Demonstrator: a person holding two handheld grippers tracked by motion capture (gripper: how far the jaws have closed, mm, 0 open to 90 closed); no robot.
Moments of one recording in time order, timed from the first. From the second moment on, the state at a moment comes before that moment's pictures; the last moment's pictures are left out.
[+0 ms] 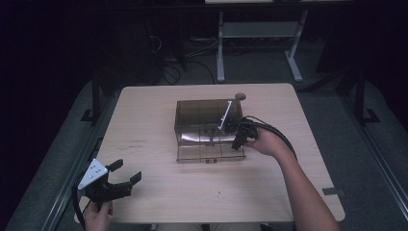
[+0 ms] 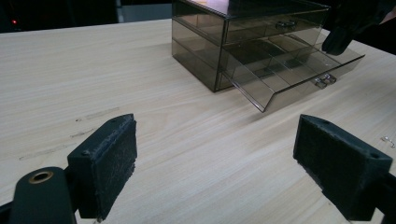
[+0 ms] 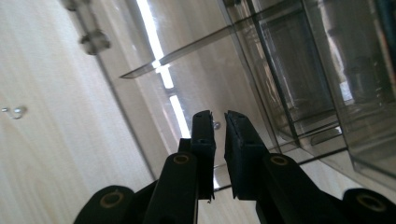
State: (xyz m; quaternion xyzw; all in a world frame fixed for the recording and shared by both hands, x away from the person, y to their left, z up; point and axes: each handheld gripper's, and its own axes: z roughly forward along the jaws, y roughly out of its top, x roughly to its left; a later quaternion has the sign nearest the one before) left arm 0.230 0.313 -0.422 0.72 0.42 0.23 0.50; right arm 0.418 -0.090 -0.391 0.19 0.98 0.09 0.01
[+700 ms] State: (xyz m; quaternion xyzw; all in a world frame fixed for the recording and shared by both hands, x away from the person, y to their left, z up) left arm 0.230 0.312 -0.422 0.72 0.42 0.23 0.50; right arm 0.369 -0.104 -0.364 0.17 0.97 0.15 0.02
